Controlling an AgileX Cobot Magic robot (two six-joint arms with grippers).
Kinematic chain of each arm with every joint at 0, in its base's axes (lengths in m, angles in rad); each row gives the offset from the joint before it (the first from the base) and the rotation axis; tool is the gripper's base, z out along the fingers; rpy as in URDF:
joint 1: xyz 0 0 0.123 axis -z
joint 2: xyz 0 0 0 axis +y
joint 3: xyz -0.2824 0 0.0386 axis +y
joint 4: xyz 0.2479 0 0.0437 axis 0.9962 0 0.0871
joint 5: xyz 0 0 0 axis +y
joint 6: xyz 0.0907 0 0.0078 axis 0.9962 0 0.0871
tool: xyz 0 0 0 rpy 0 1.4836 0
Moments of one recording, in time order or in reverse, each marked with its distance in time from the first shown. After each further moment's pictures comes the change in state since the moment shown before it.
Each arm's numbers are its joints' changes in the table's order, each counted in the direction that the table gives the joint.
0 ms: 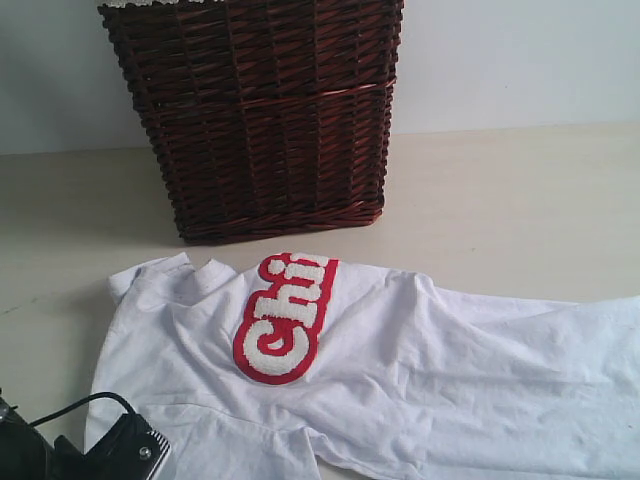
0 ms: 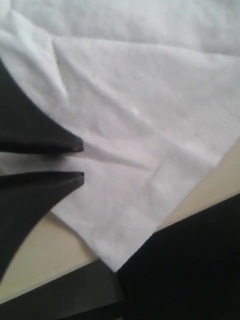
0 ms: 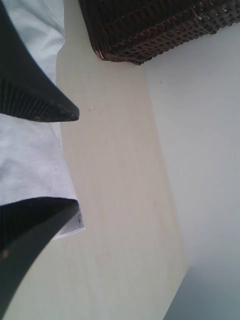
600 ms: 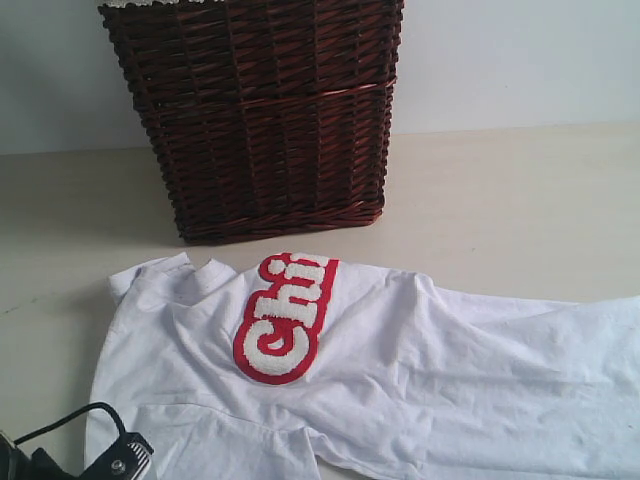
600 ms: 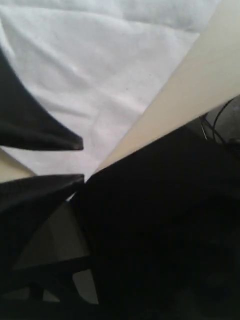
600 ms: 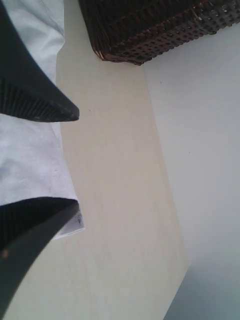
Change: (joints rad) left arm 0.004 -0.118 0.002 -0.013 0.210 0.000; right arm 0.000 0.000 0.000 0.000 0.000 0.000
